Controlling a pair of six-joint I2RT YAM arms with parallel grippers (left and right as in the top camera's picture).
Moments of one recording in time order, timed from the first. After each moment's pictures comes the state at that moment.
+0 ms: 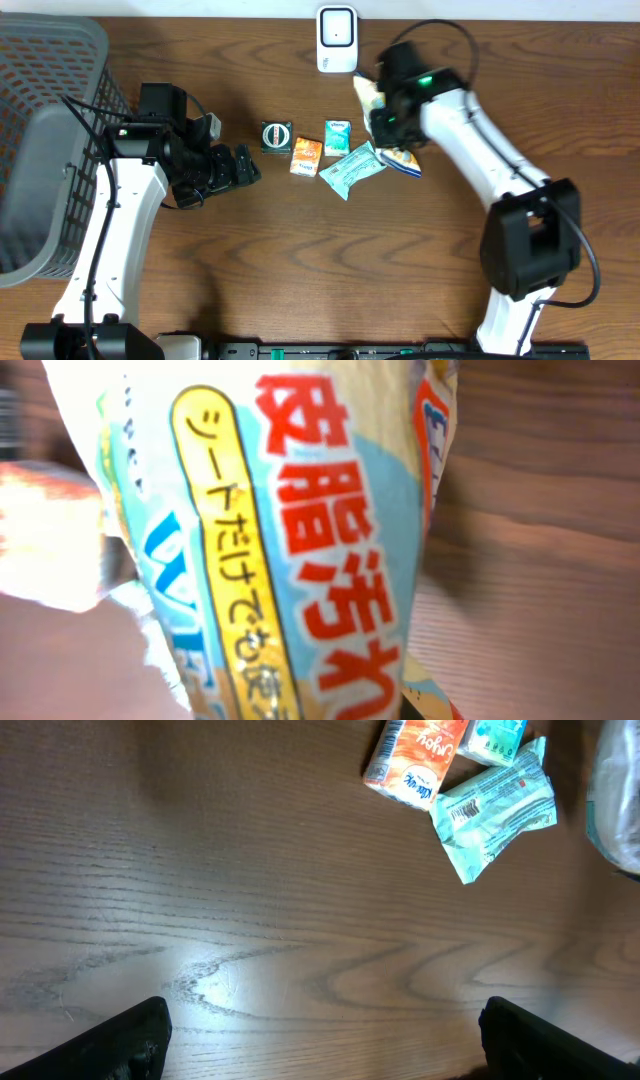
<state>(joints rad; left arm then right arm) -0.02 1.48 1.26 -1.16 0.39 -0.25 0.31 2.00 1.67 -1.00 -0.16 0.23</state>
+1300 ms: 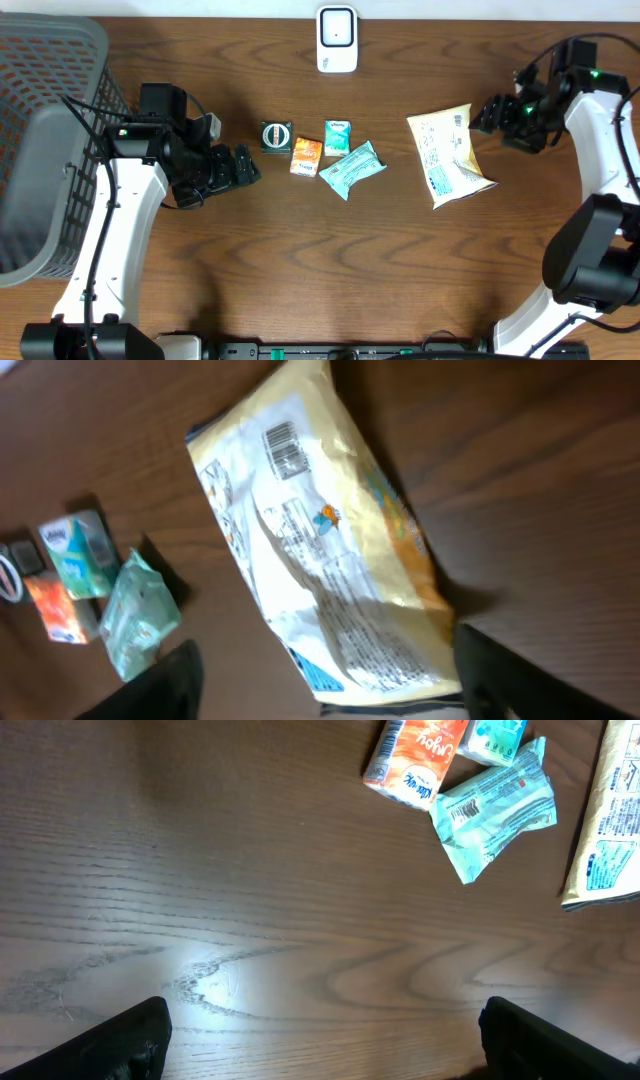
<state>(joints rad) -0.02 1.48 1.26 -1.16 0.39 -0.25 -0.21 1.91 1.61 -1.07 -0.36 0.14</state>
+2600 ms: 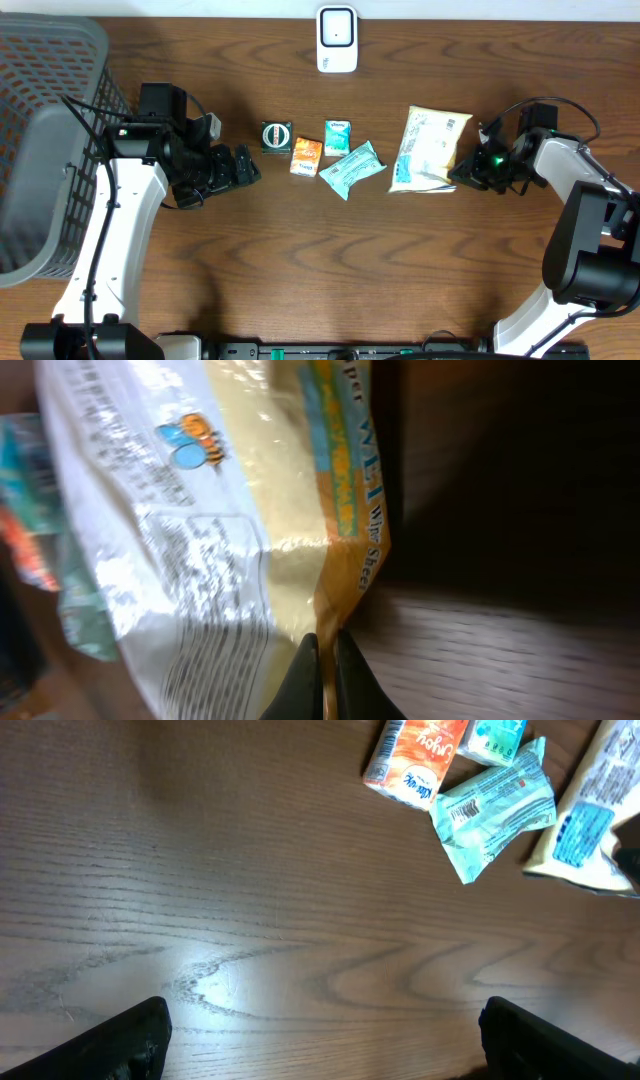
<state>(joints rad) -0.02 1.48 1.26 -1.16 0.39 -0.25 -0.21 1.91 1.14 -0.69 -0.61 0.11</state>
